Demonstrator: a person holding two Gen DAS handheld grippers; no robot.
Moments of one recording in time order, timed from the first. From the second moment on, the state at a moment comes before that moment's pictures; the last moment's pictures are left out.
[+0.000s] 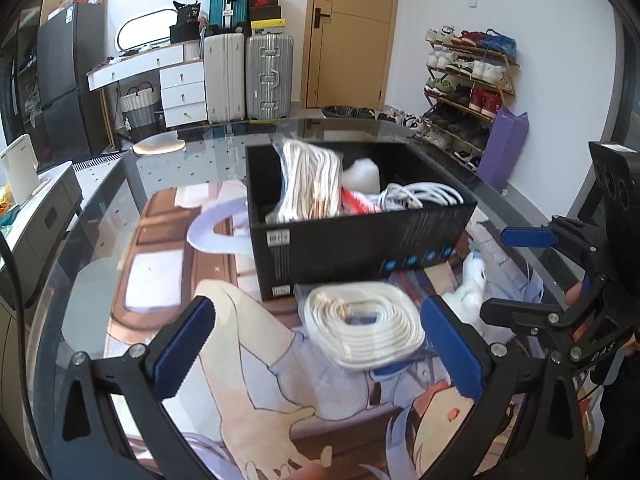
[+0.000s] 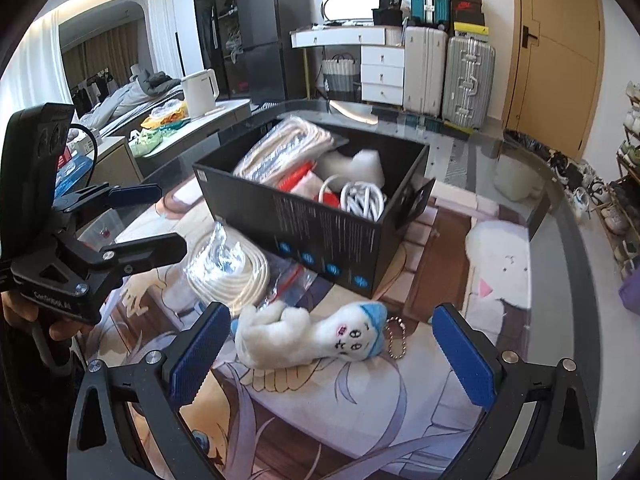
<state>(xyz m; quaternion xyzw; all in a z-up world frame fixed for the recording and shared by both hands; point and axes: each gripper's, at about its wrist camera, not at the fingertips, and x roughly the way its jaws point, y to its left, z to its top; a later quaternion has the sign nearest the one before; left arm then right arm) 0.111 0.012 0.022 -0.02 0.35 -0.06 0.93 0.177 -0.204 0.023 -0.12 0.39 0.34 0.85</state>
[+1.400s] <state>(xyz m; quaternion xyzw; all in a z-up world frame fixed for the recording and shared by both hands) 0.110 0.015 0.003 -0.05 0.39 -0.09 0.92 0.181 -0.182 -0.006 -0.13 0.43 0.31 0.84</state>
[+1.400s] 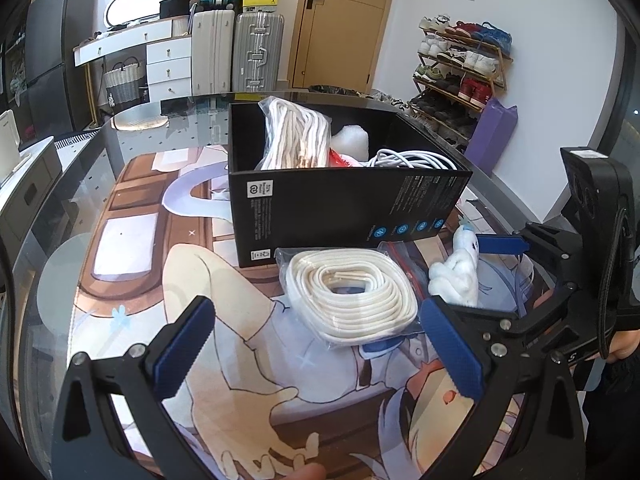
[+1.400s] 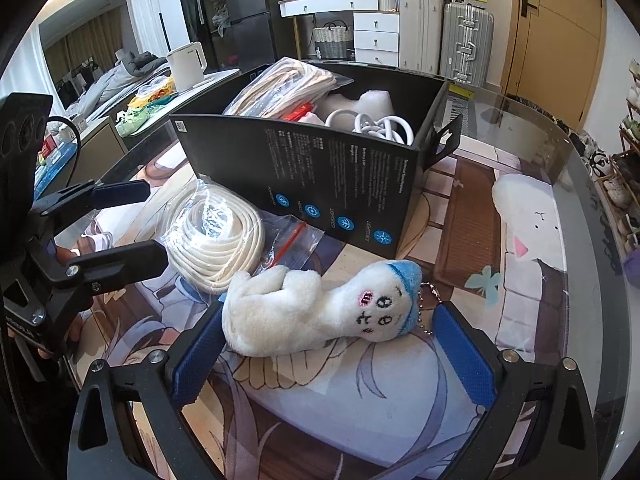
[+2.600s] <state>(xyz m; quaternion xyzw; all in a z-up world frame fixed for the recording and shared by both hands) 0.150 -0.042 -0.016 0.02 0.46 -0.05 0.89 0.185 -0.223 0.021 -0.09 0.41 0.30 0.86</state>
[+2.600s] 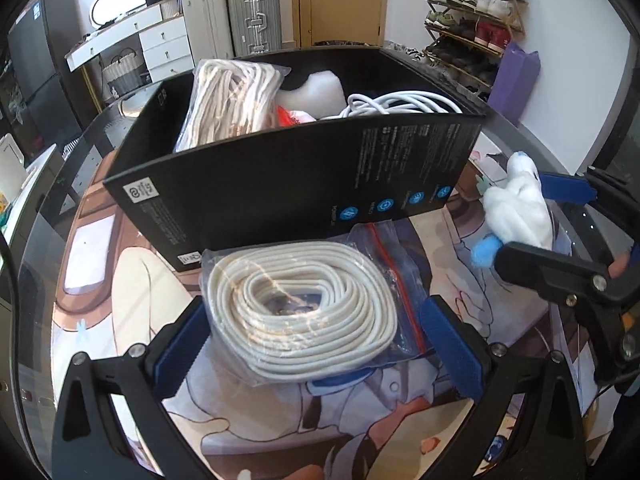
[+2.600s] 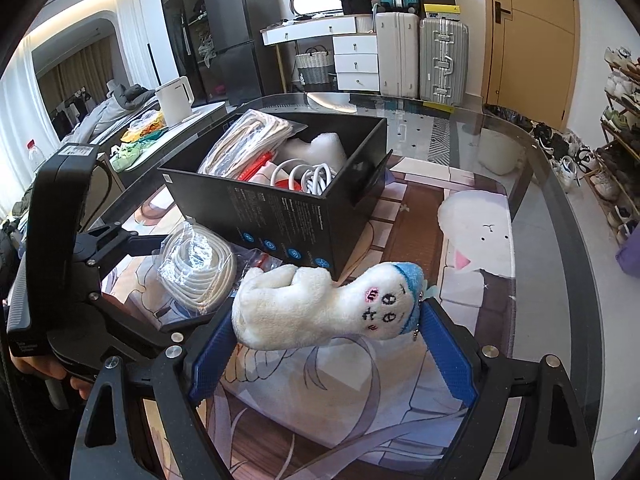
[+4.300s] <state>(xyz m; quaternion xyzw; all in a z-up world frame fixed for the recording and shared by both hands) 0.087 0.002 0.052 -0.03 0.34 -0.08 0.94 0.162 -0.217 0.060 -0.08 0.33 0.32 0.88</state>
